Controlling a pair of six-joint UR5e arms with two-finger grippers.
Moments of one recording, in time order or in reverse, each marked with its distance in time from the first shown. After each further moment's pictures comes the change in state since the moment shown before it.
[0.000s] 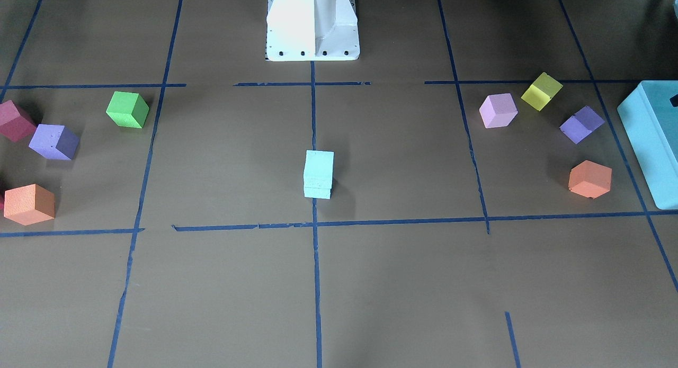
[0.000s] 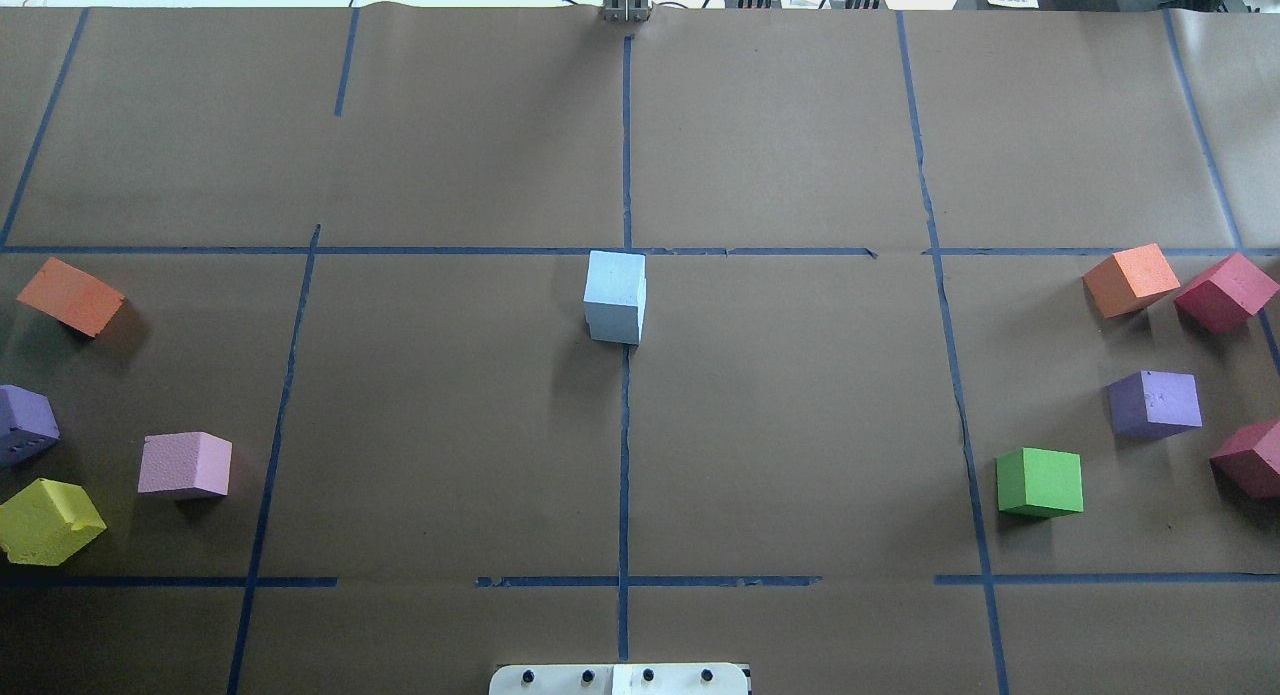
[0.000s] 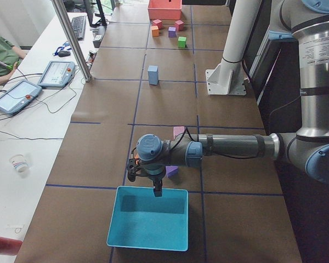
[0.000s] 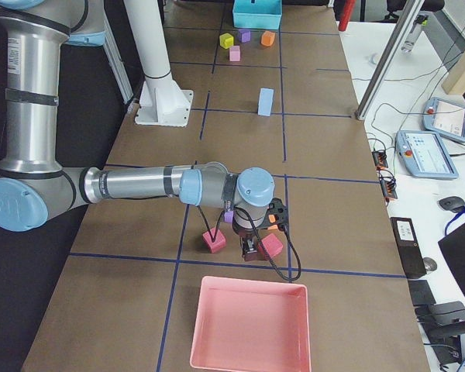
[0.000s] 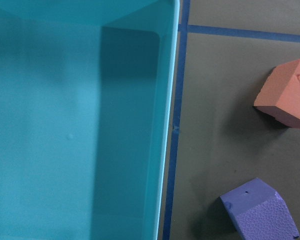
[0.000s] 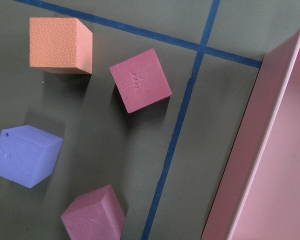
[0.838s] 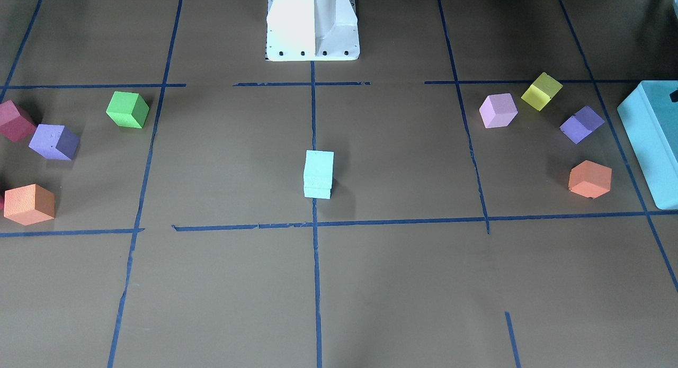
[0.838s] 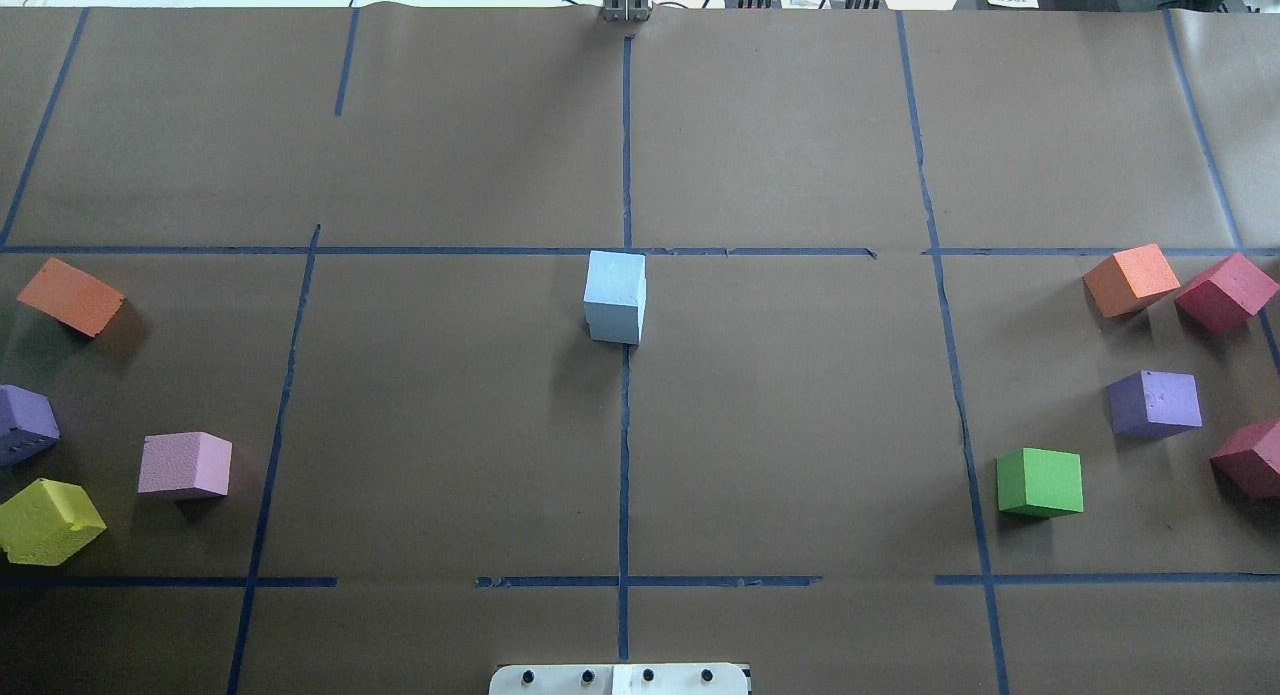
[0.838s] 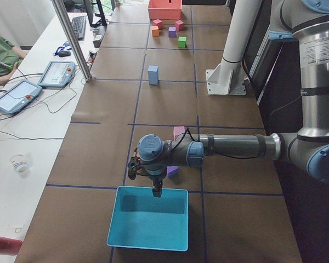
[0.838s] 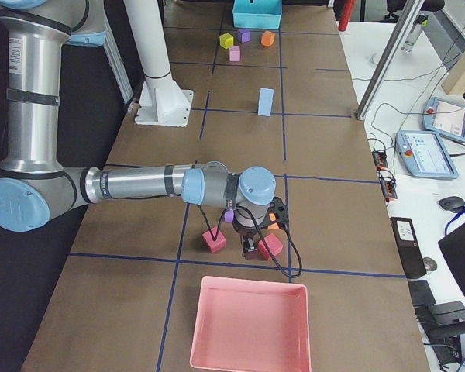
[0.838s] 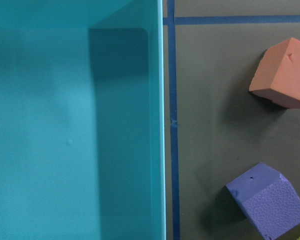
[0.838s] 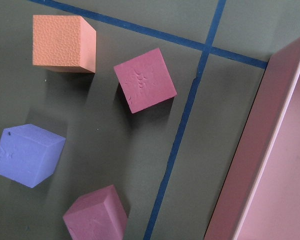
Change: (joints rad) left arm -0.002 0.016 -0.002 0.005 0.030 0.129; right arm -0.012 0.002 0.000 0.001 0.000 0.000
